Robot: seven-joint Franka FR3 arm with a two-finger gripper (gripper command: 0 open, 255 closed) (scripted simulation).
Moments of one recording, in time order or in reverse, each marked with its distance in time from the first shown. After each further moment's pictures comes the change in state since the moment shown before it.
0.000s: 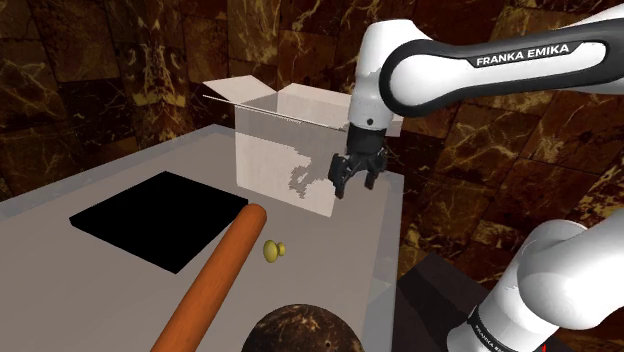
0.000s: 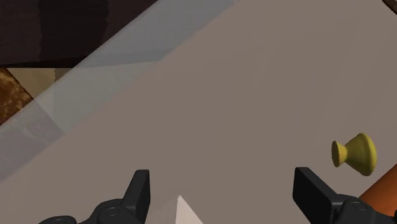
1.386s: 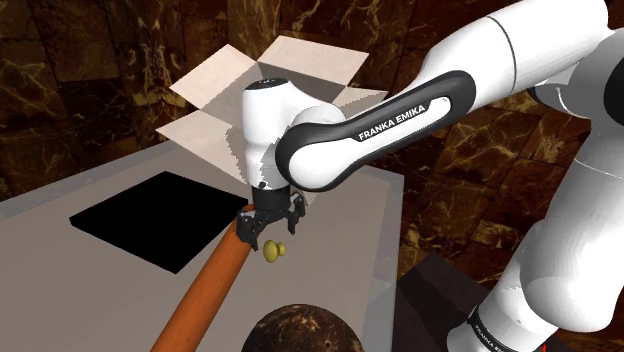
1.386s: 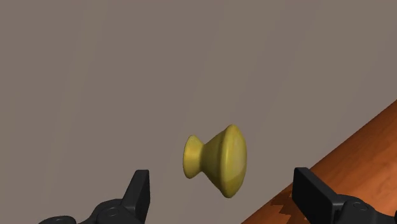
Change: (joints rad) arm 0.080 0.589 0.259 0.303 -0.259 0.221 0.431
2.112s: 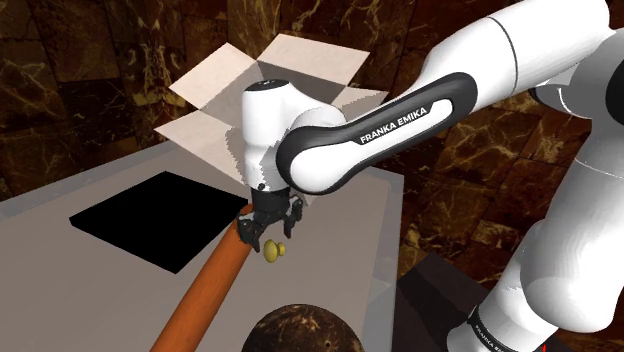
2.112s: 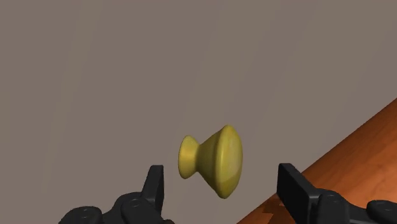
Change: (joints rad) arm 0.007 -0.001 0.001 -0.006 -0.010 0.015 0.013
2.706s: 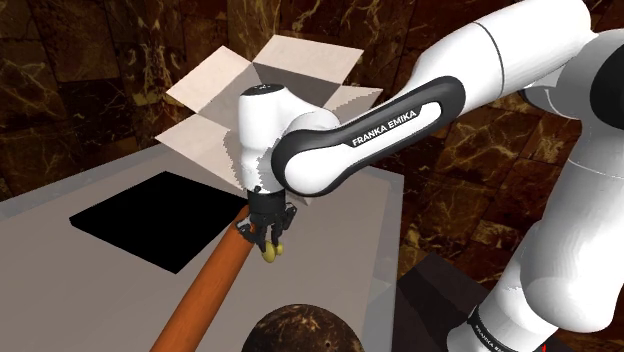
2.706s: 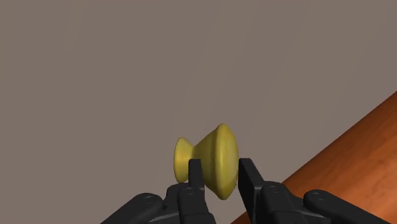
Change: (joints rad) arm -0.002 0.038 0.000 0.019 -0.009 0.016 0.000
